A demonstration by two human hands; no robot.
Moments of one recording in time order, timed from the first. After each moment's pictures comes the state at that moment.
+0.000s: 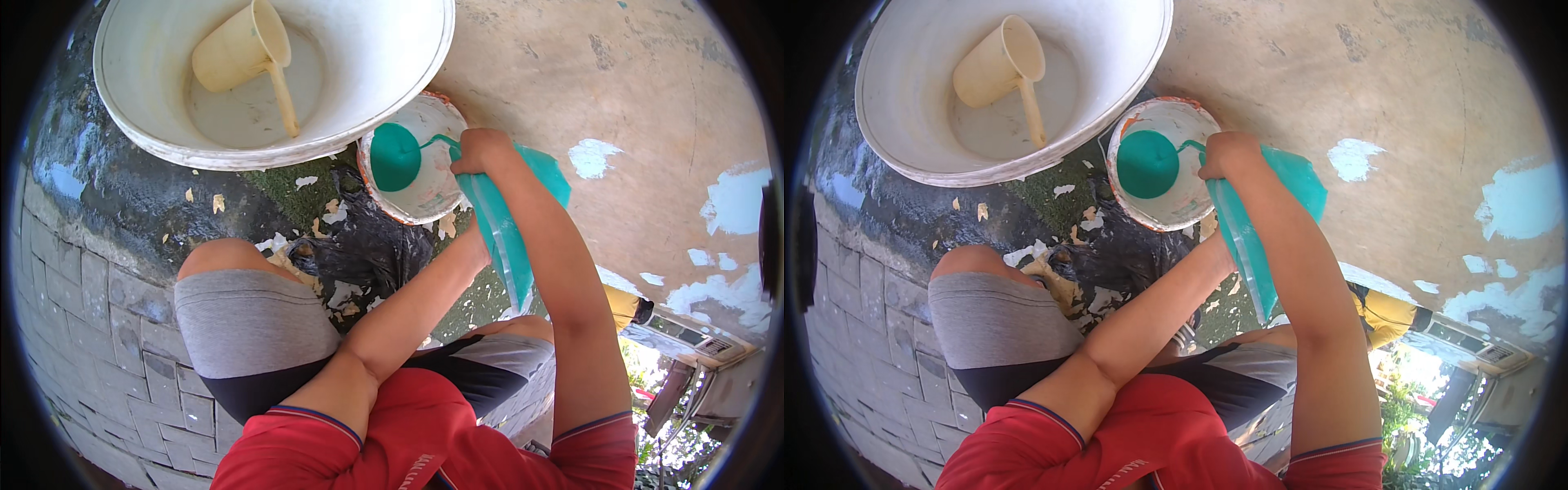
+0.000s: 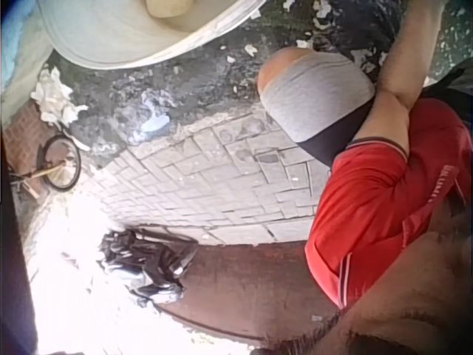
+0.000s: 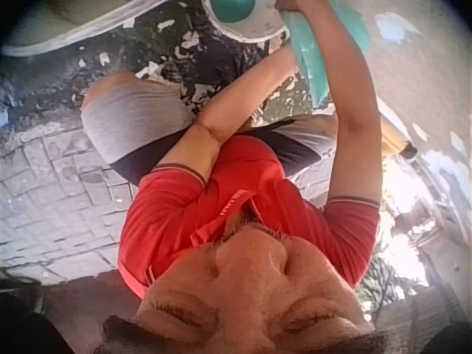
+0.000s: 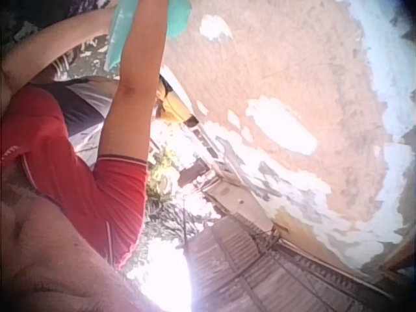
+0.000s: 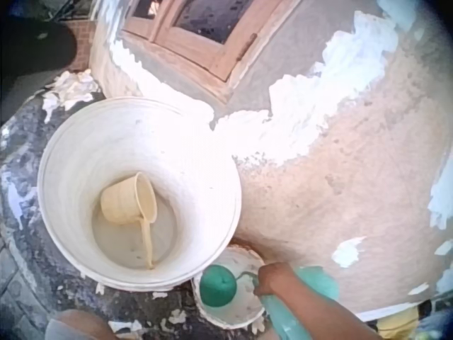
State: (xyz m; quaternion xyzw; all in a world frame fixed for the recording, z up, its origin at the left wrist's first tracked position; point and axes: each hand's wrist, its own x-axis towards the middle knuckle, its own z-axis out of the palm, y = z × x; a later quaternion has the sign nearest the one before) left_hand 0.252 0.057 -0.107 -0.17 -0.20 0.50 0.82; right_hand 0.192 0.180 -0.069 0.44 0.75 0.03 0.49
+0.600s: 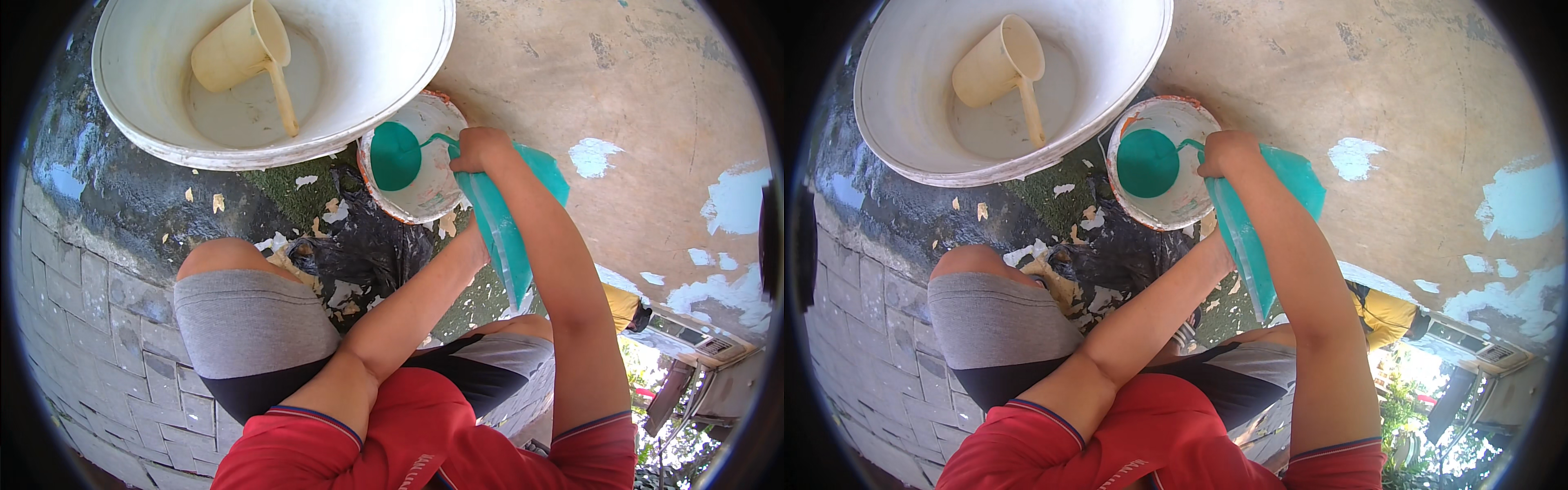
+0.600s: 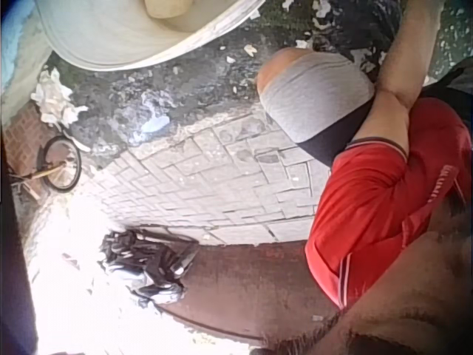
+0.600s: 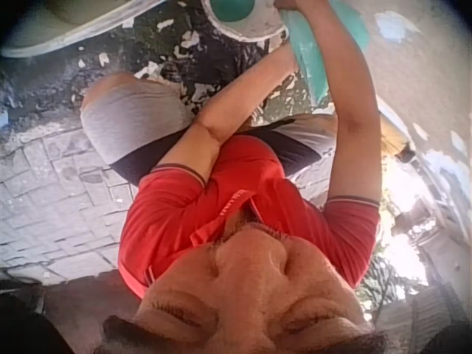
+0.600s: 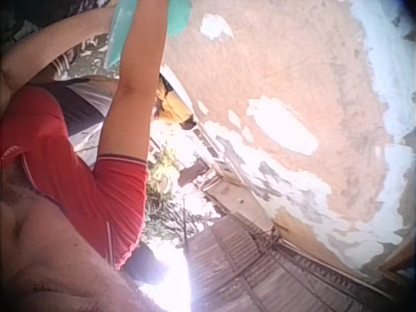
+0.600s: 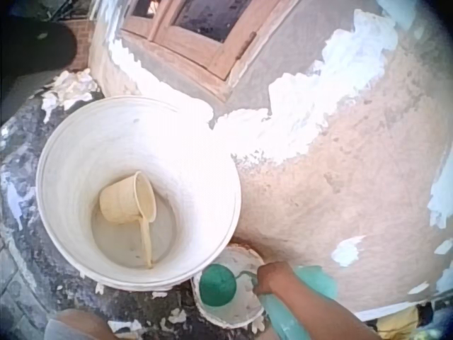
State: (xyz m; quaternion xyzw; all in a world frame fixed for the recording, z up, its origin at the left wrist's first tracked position) left_hand 0.251 0.059 -0.107 -0.20 -0.14 0.49 0.84; right_hand 0.188 0.179 -0.073 0.44 0.74 0.05 0.51
